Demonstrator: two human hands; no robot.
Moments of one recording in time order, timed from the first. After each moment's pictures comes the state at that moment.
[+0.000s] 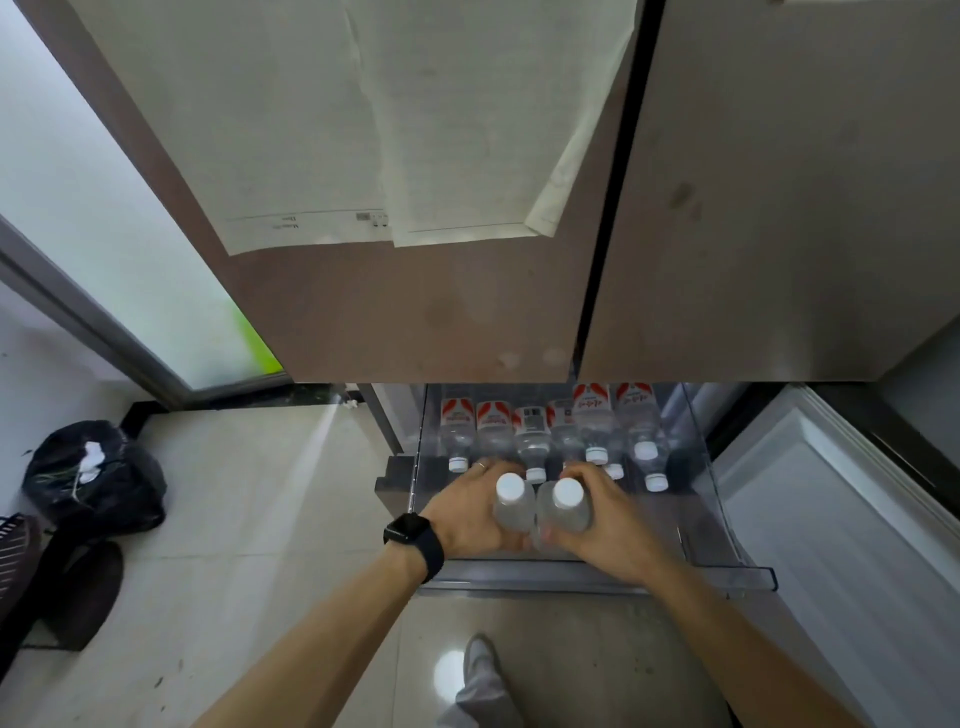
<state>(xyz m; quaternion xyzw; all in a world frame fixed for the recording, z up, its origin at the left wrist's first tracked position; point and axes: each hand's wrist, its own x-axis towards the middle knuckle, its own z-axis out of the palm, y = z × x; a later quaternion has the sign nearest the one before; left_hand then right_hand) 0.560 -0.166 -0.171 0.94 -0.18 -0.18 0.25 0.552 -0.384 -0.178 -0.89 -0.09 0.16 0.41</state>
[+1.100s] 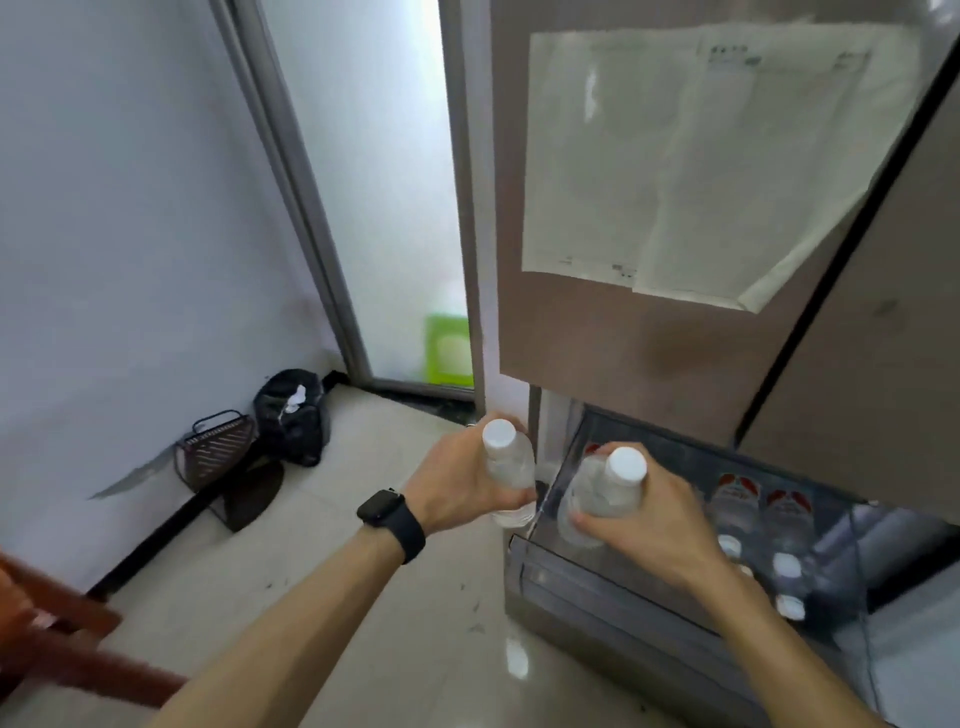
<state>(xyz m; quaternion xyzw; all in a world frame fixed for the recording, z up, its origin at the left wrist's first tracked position) 0.429 -0.064 -0.031 0.93 0.07 0.09 0.35 0.520 -0.299 -0.056 -0.85 -0.28 0.07 0.44</state>
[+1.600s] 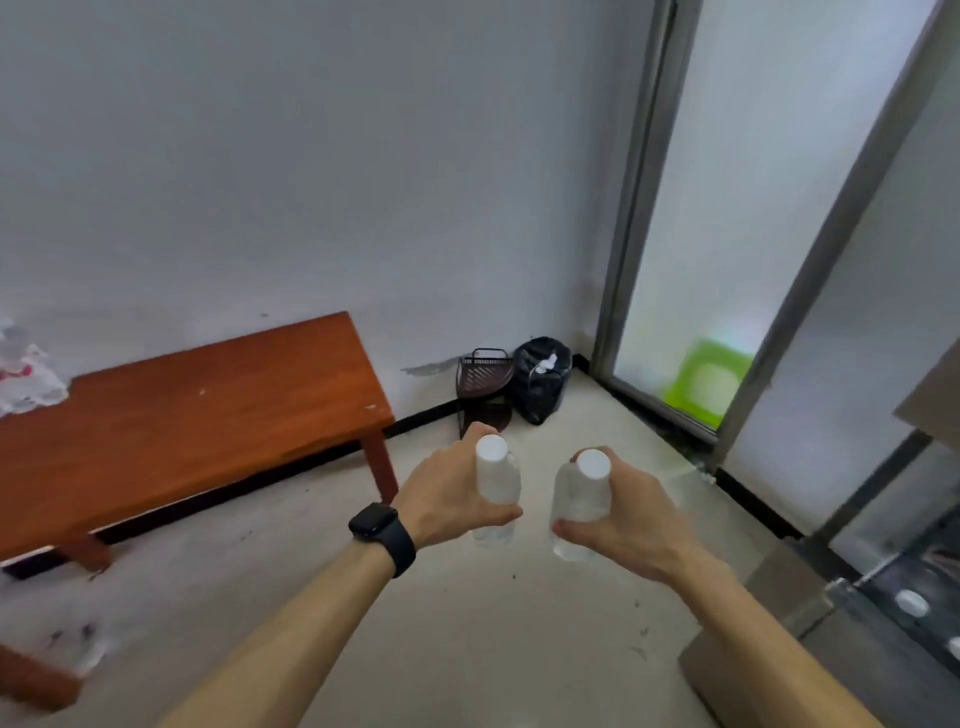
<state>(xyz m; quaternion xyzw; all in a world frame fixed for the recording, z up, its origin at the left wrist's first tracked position) 0.034 0.060 -0.043 0.87 0.37 0.18 0.26 0.251 -0.063 -0.048 -0.72 -0.59 0.18 0.32</state>
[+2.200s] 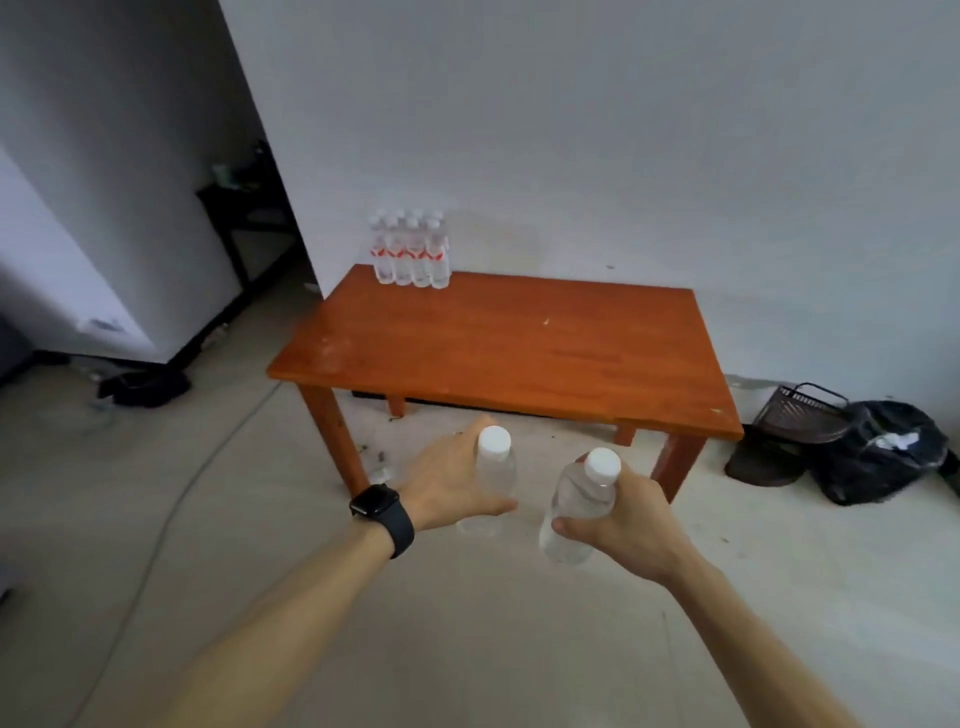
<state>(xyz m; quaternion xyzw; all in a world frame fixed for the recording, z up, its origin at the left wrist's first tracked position) -0.462 0.084 -0.066 0.70 0.65 0.21 0.21 -0.213 0.108 -0.091 -0.53 -0.74 0.36 0.22</state>
